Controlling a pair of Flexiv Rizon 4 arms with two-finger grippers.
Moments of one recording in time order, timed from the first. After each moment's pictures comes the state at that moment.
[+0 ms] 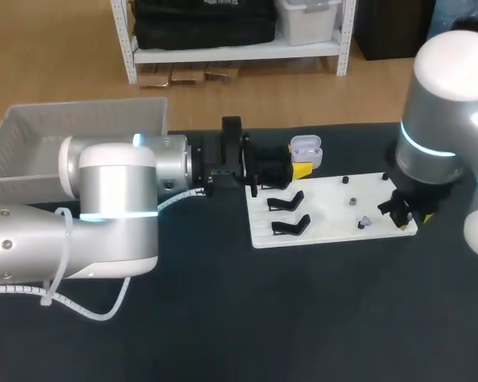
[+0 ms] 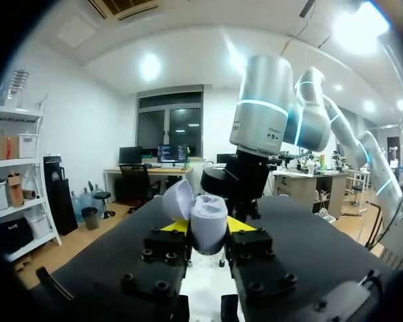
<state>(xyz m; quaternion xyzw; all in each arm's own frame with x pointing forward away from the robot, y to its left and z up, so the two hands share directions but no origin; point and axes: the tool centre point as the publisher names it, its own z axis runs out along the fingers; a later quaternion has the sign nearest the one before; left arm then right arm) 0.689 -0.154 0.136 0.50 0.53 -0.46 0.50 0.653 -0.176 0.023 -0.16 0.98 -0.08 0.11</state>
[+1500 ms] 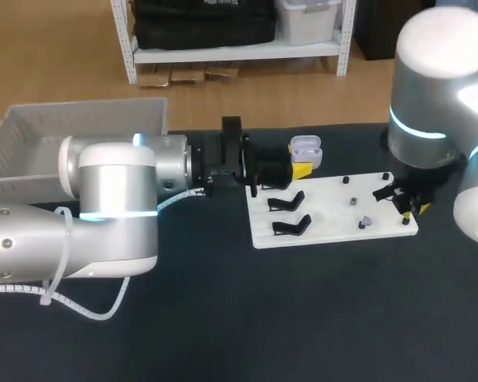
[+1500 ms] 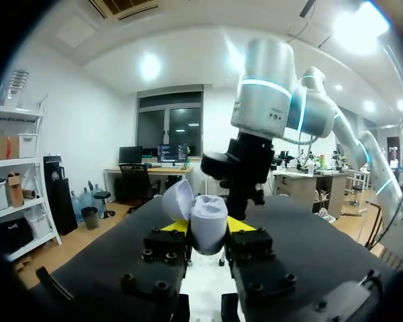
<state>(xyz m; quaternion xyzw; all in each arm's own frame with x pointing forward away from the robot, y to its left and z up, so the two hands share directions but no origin) 0.689 -0.153 0.137 0.50 0.53 -0.46 0.50 0.644 -0.166 0.061 -0.14 0.98 -0.10 0.10</state>
